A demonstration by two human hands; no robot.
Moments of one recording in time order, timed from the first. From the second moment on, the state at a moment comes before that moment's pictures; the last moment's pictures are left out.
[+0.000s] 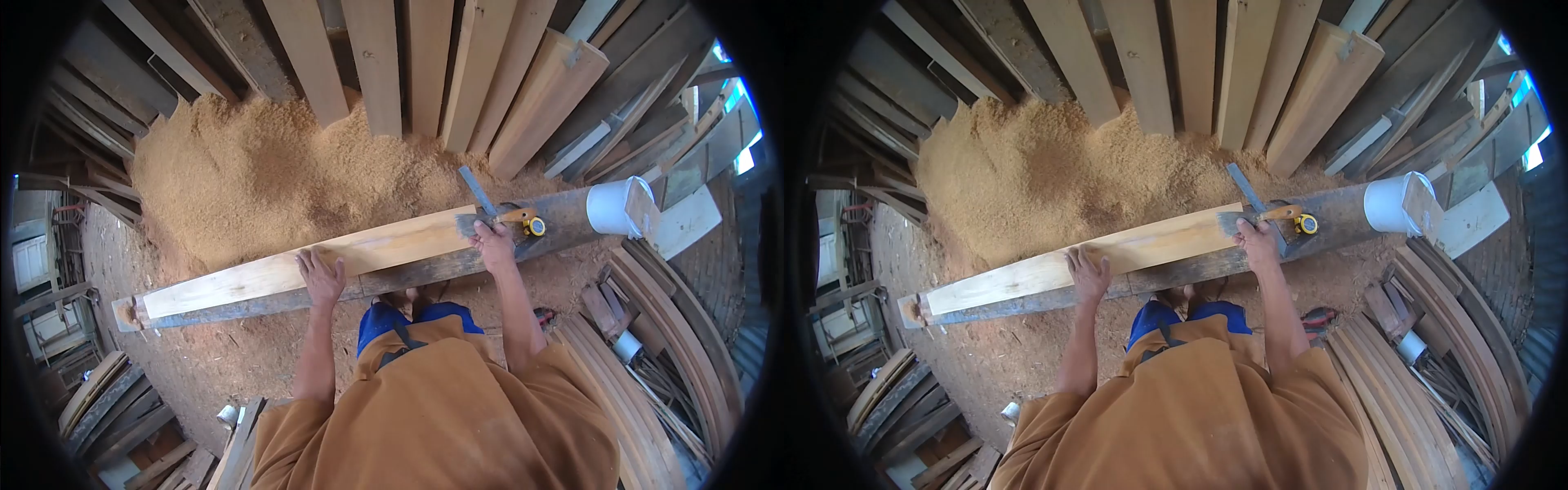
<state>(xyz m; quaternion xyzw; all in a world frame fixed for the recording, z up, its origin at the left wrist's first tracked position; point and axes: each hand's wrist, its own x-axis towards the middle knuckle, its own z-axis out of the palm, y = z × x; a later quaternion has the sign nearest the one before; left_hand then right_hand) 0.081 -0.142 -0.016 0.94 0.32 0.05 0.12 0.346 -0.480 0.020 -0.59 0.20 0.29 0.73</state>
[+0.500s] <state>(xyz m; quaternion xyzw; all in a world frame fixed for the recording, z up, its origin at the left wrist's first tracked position) 0.139 -0.274 0.054 0.53 0.33 -0.09 0.78 0.238 -0.433 0.067 -0.37 0.21 0.51 0.75</state>
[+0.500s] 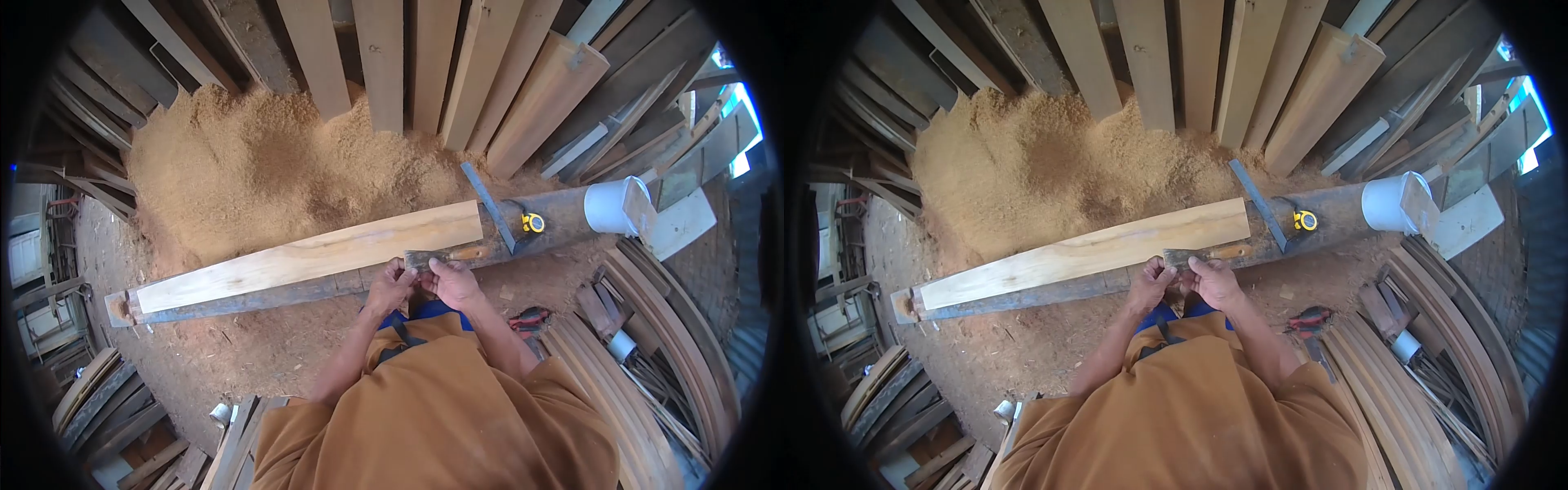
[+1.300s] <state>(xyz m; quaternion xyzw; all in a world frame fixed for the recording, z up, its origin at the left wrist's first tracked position) 0.088 -0.135 0.029 0.90 0.31 0.08 0.29 0.231 -0.410 0.066 -0.84 -0.24 0.29 0.39</state>
